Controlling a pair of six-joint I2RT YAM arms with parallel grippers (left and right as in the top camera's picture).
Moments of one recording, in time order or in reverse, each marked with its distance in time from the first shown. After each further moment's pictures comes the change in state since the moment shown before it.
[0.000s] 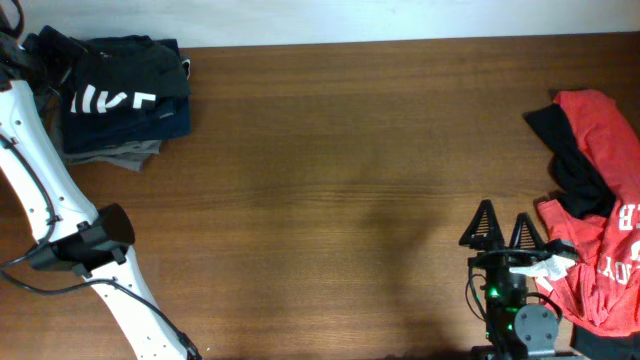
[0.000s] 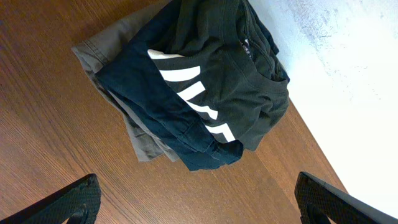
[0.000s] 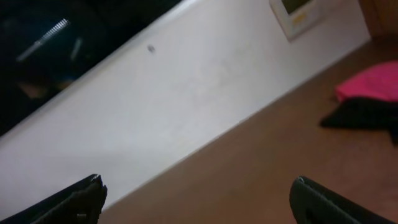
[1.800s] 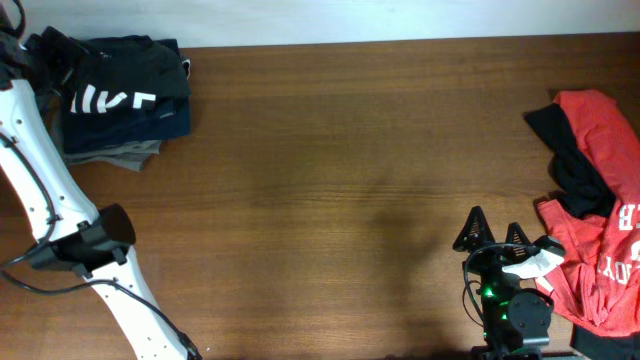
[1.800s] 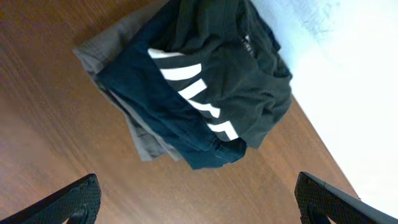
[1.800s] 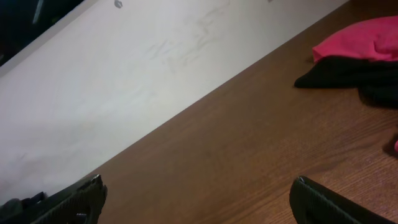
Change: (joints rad) left arm -0.012 -0.014 -0.031 0.001 -0.013 0.027; right arm 0.000 0.002 0.000 -0.162 0.000 0.000
